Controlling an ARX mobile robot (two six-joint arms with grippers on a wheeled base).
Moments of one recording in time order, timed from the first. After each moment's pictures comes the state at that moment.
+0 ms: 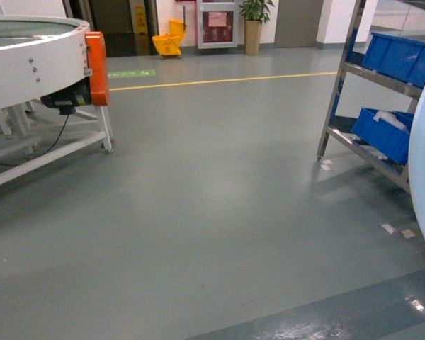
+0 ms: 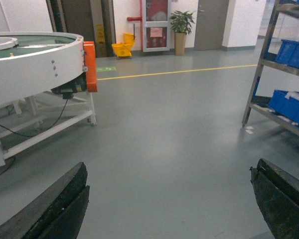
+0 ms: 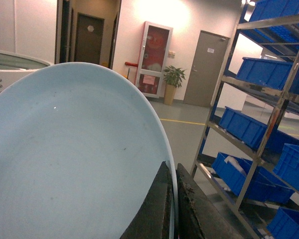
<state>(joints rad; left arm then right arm) 0.00 0.01 0.01 0.00 0.00 0.00 0.04 0.19 0.09 0.31 -0.06 -0.16</state>
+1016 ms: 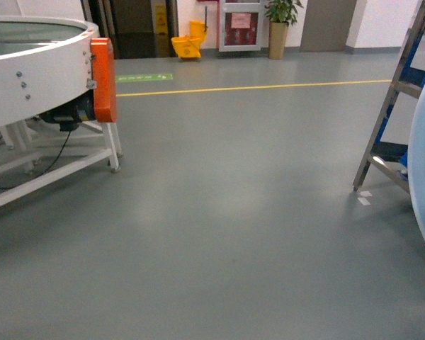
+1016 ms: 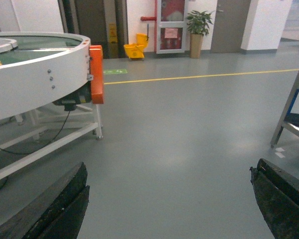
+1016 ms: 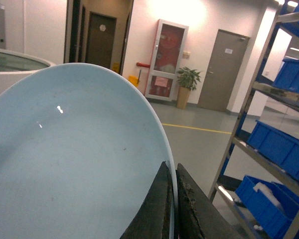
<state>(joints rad) 0.00 0.01 0.01 0.00 0.00 0.00 0.04 0.19 0.09 0.31 -0.06 -0.16</state>
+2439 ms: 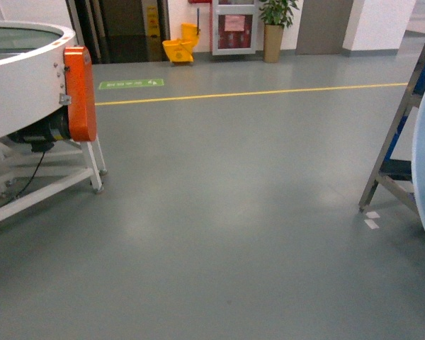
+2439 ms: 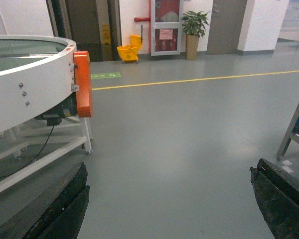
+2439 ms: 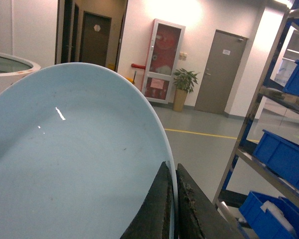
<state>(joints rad) 0.00 0.01 0.01 -0.01 0.00 0.00 0.04 0.19 0.08 0.31 -0.06 -0.17</state>
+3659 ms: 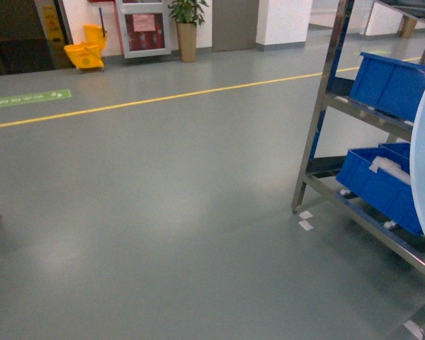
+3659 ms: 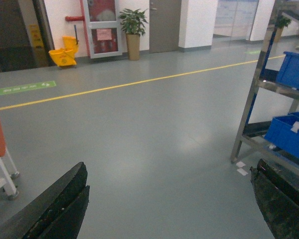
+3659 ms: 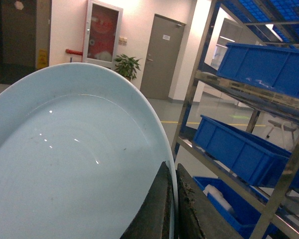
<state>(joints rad) 0.00 0.01 0.01 -0.01 0.00 0.00 0.04 0.19 0.08 0.31 -0.06 -0.17</state>
